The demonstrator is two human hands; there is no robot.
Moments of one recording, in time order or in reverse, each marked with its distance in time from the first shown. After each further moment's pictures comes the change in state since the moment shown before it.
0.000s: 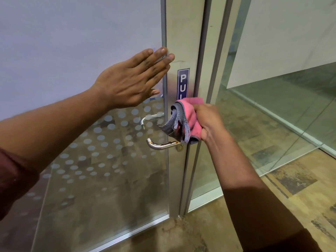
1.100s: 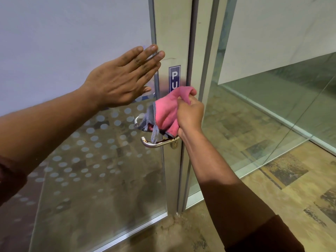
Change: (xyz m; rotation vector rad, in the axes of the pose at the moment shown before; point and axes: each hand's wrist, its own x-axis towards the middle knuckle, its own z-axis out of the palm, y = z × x) left_hand 0.001 0.000 -0.001 -0.025 0.026 0.006; right_hand 0.009 0.028 0.028 -0.051 0.225 -0.302
